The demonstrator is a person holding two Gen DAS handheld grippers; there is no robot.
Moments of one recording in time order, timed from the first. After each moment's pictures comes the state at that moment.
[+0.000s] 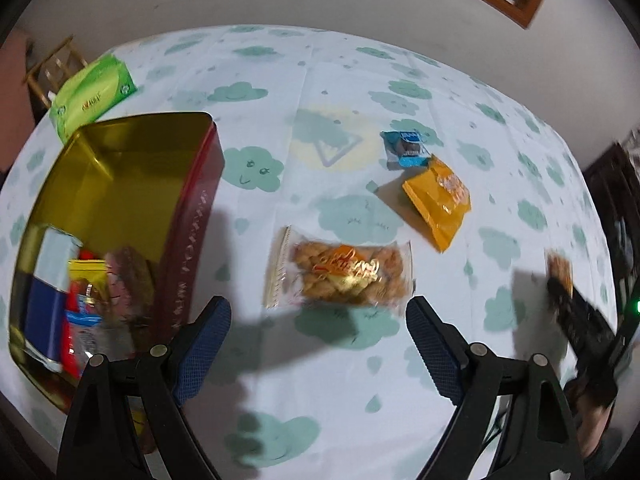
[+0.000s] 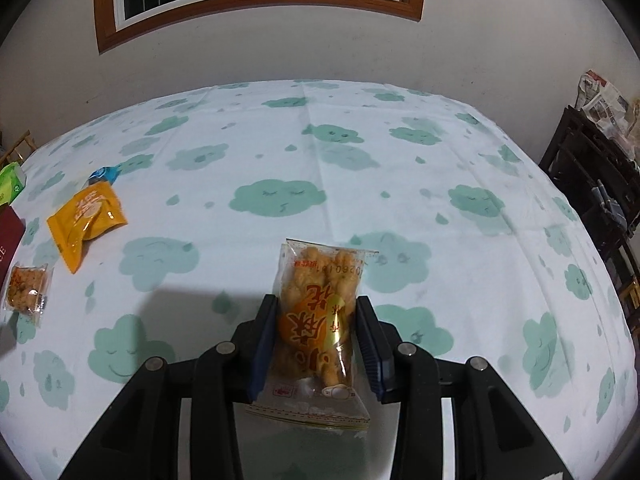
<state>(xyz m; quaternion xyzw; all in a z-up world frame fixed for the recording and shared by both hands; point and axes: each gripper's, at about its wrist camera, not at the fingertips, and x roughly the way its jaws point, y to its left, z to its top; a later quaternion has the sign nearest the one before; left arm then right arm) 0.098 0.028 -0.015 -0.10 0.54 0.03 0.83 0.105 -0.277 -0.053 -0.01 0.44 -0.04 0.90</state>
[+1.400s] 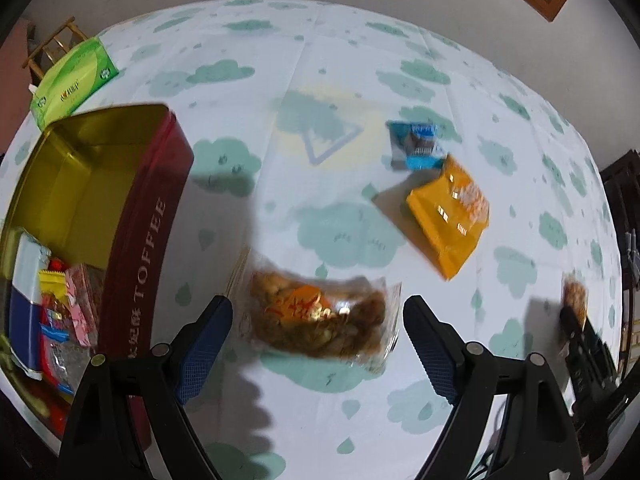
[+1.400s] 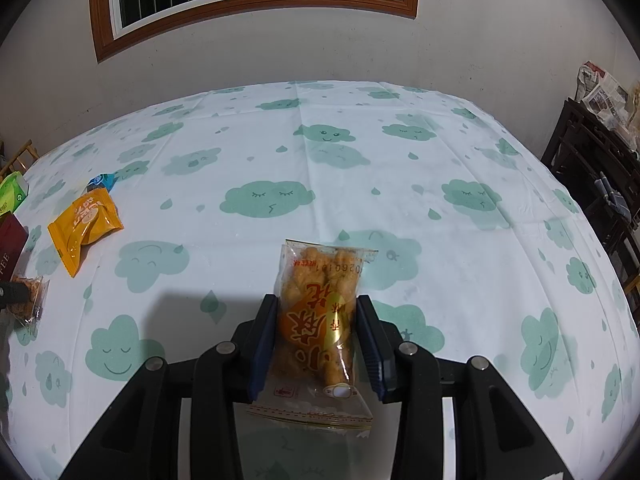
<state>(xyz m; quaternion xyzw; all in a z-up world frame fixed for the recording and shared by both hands) 0.139 0.014 -0.032 -0.11 0.58 0.05 0.81 0.104 -0.285 -0.054 0.00 0.44 -0.03 0.90</state>
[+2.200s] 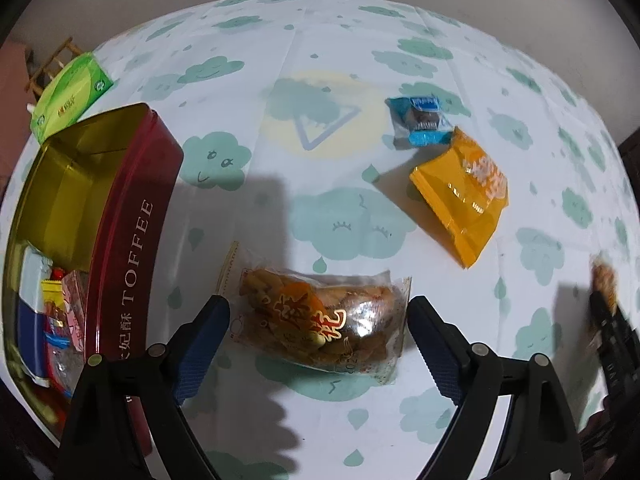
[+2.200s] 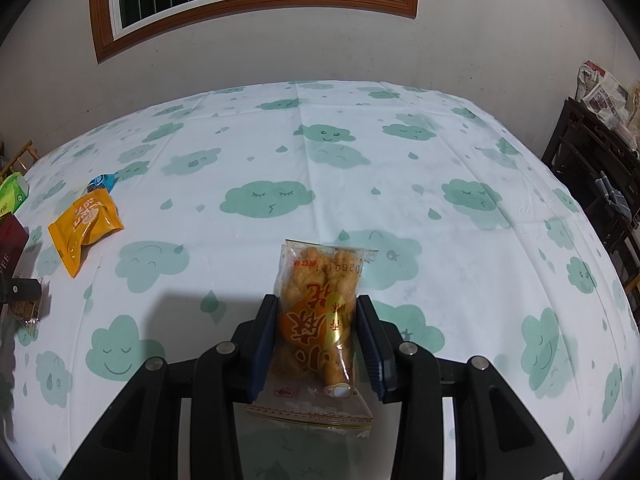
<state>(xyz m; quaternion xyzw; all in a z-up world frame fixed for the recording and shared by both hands) 0.141 -0.003 -0.054 -0.05 0.59 0.06 0.80 0.104 -0.285 -0.054 0.00 0.44 -0.03 0.90</state>
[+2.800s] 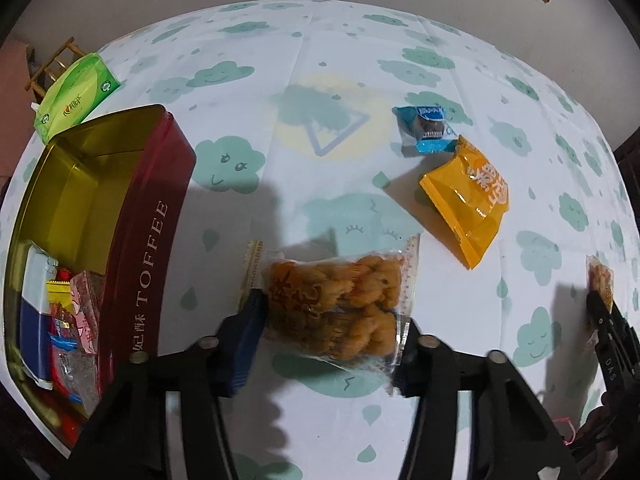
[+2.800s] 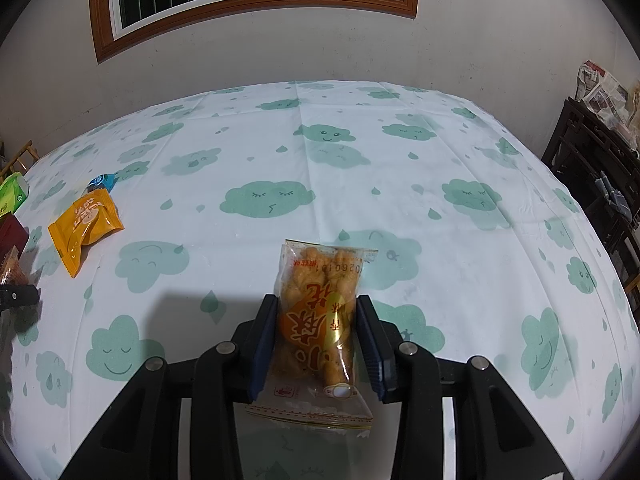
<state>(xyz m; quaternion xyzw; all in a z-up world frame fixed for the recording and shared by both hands) 0.134 0.009 -0.046 -0.07 0.57 0.06 0.81 0.104 -0.285 -0.054 0.00 0.44 -0.03 0.90</state>
